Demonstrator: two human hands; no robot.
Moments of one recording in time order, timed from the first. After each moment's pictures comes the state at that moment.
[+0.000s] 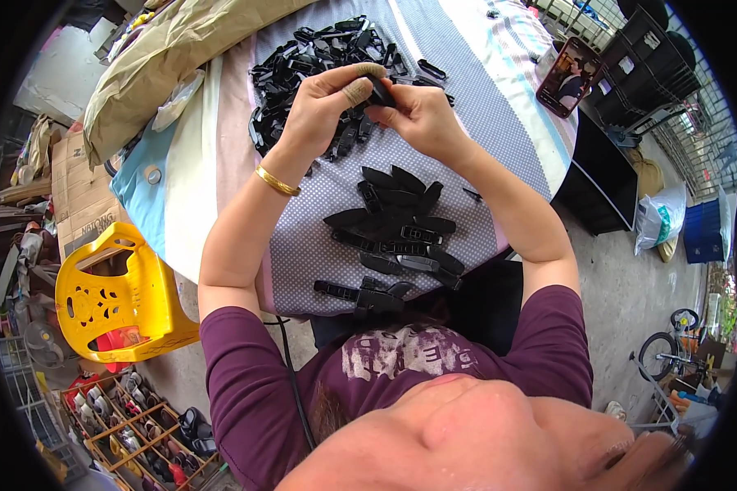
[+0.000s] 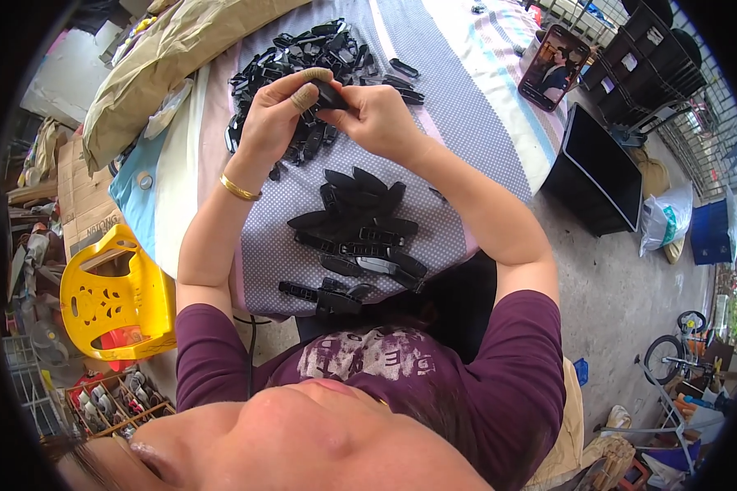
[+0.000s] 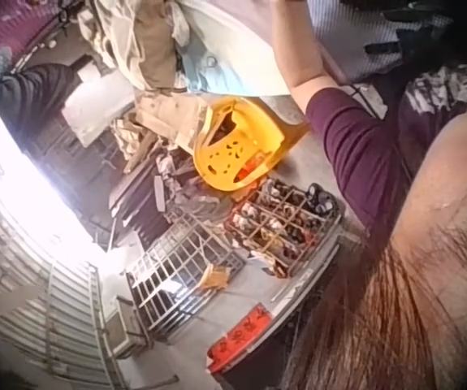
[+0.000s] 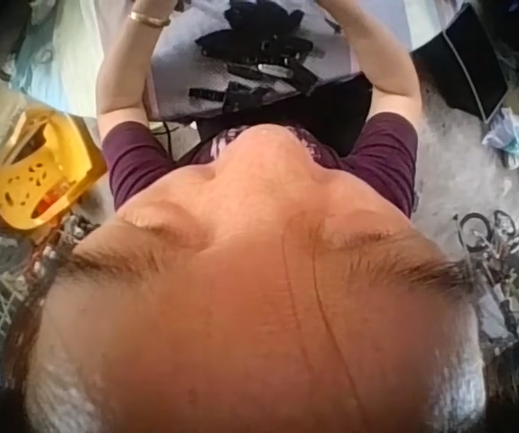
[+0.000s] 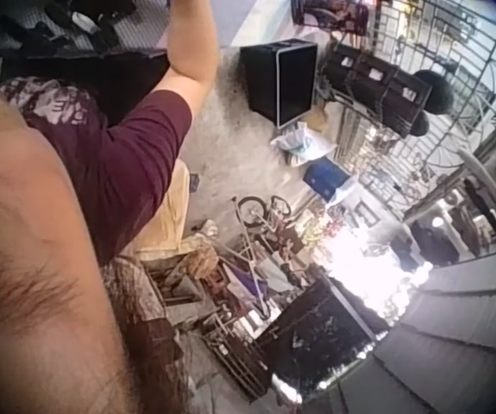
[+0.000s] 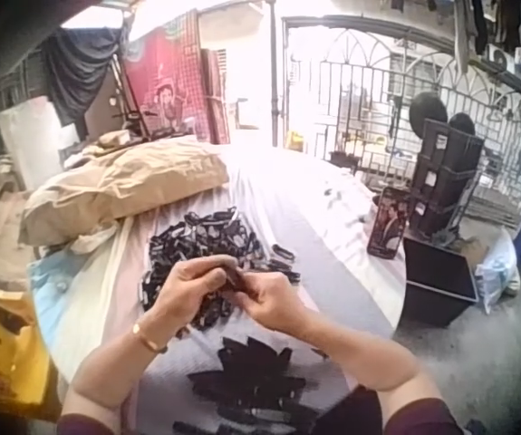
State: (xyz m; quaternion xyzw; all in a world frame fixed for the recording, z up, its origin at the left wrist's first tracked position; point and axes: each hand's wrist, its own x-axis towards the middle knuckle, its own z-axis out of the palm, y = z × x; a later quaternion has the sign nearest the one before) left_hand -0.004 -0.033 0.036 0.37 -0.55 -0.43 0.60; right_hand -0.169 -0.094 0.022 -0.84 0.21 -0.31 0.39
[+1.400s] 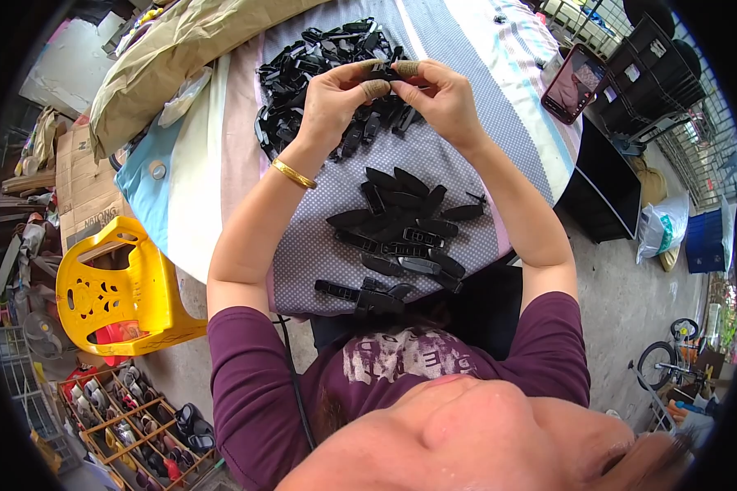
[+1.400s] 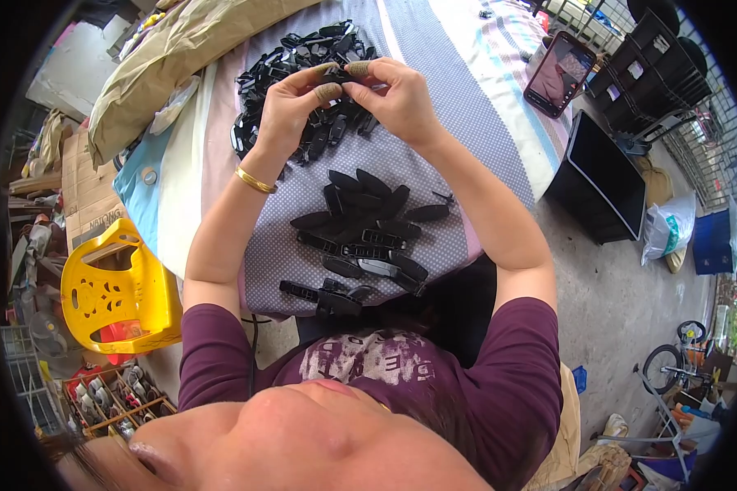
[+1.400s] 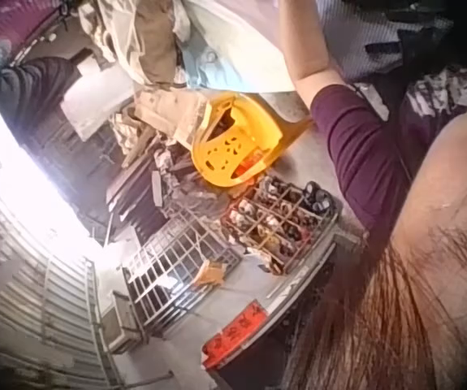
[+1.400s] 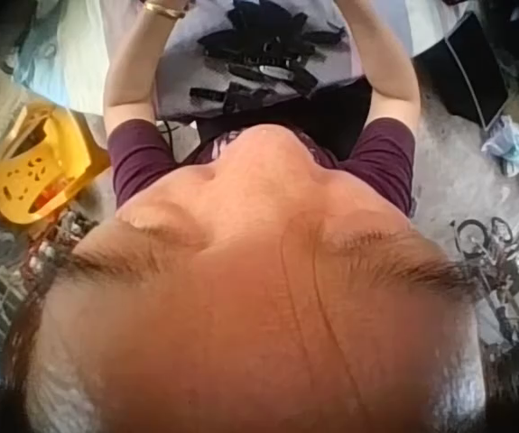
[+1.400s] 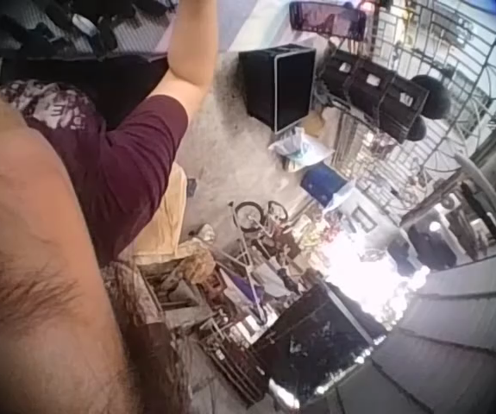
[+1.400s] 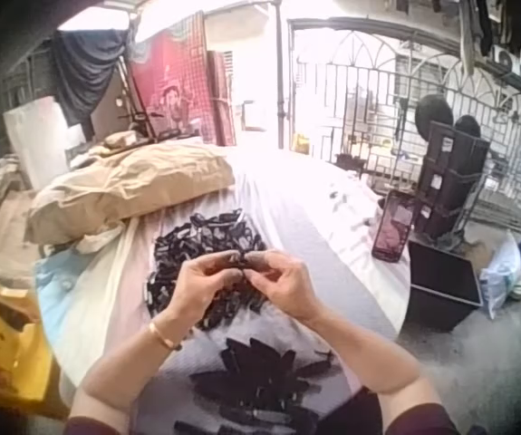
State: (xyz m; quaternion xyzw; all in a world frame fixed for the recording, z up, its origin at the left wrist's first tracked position) left_hand -0.005 -0.048 0.022 0.46 -0.51 -0.38 0.61; right_hand -0.167 -0.110 0.023 -0.75 0.18 -0.47 0.43
